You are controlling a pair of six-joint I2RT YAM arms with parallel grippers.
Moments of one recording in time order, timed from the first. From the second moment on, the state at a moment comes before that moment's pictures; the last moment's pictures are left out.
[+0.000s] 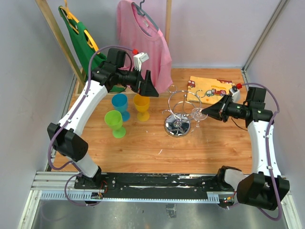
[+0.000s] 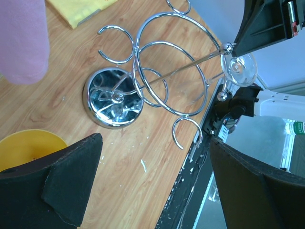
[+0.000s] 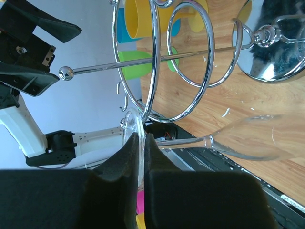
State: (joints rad) left arm -0.40 1.64 1.75 -0.77 0.81 -0.10; right arm -0.20 1.09 1.05 -0.81 -1.04 0.62
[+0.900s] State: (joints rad) left arm -0.40 1.64 1.75 -0.79 0.83 -0.09; right arm -0.21 1.04 1.02 -0.72 -1.11 0.67
